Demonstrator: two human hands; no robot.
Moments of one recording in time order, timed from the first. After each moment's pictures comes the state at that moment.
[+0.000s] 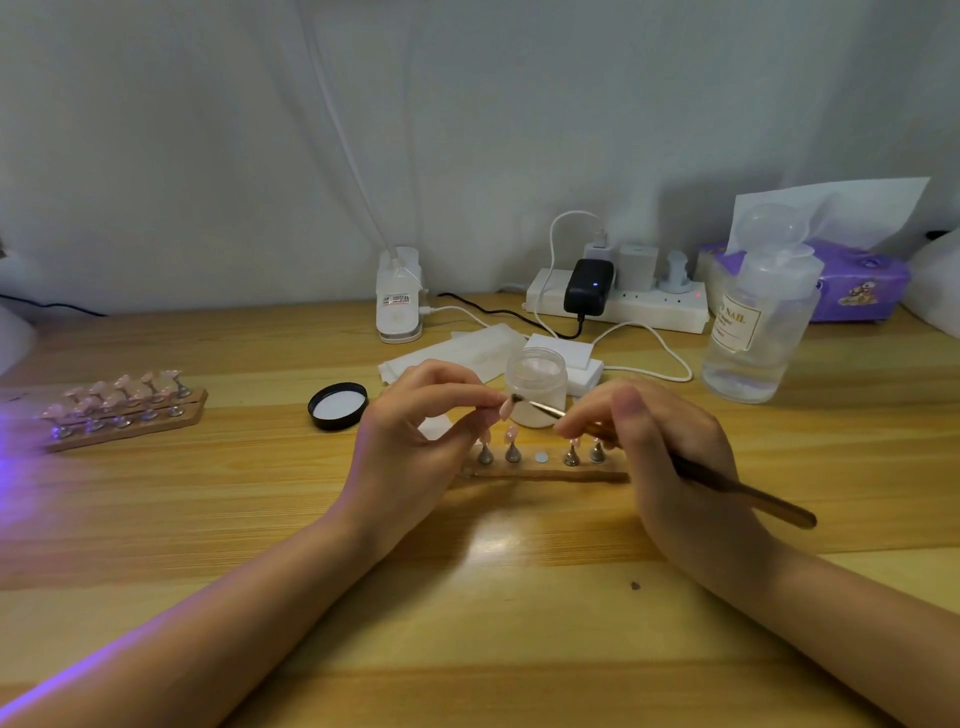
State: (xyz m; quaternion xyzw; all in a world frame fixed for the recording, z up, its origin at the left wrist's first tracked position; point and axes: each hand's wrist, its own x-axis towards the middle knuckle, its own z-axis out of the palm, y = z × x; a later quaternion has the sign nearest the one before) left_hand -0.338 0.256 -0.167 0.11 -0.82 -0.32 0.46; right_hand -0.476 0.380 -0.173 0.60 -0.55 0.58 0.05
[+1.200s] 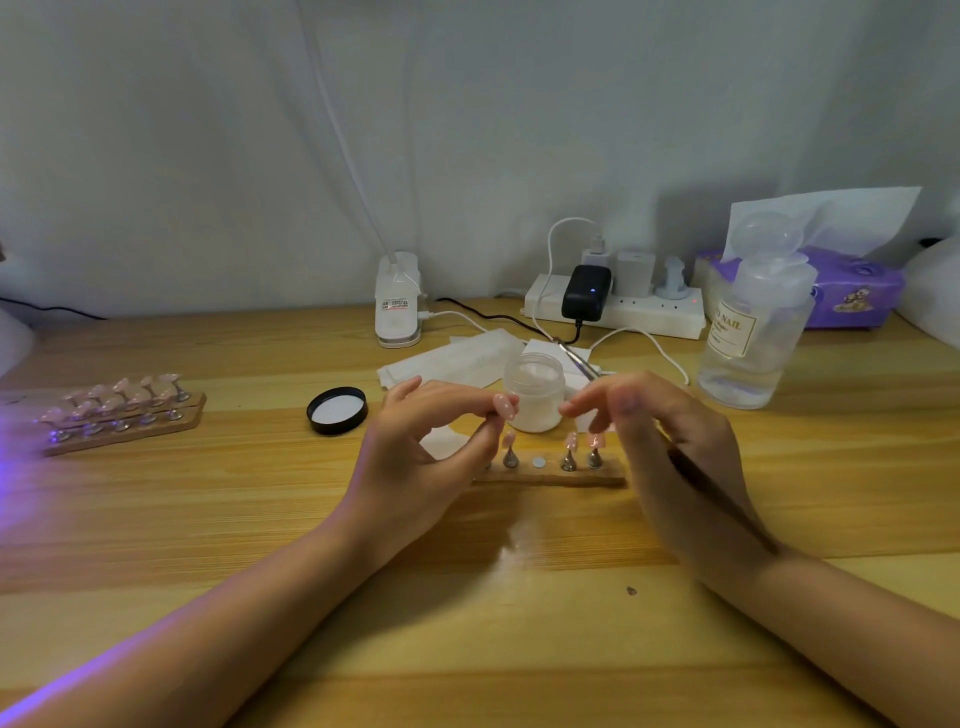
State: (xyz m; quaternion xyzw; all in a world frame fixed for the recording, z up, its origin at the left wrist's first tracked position) left_hand -0.337 0.264 -0.163 0.09 -0.83 -0.30 0.46; right_hand -0.477 0.380 -0.167 0.57 -0.58 0.58 0.06
